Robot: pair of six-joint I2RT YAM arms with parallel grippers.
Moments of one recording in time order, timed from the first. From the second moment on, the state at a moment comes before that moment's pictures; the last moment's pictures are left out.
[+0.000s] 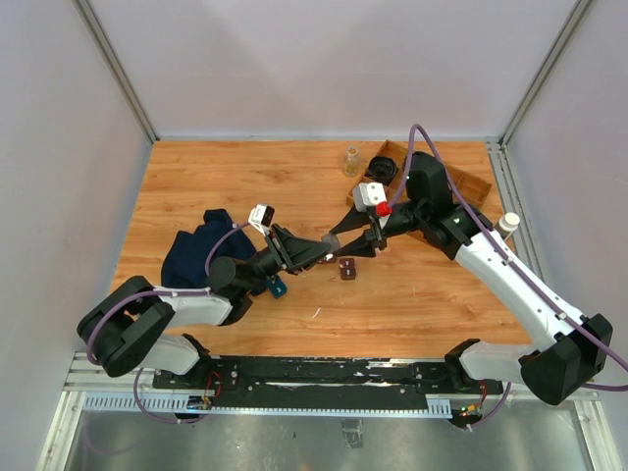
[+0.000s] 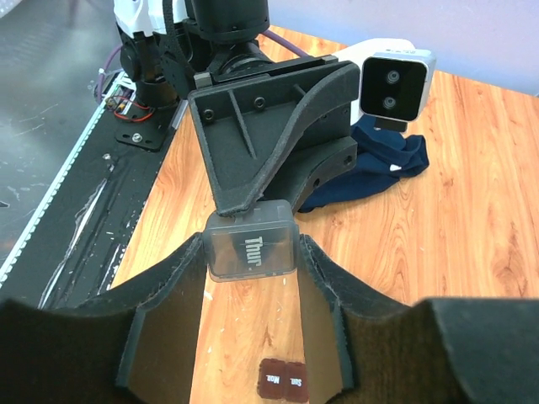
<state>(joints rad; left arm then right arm) -0.74 1.36 0.33 1.52 0.32 -1.57 0.56 1.24 1.21 -0.47 -1.12 -0.64</state>
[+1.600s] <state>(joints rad) -0.72 1.41 0.35 1.52 0.54 -1.56 0.47 1.16 1.22 -0.51 -1.11 -0.54</state>
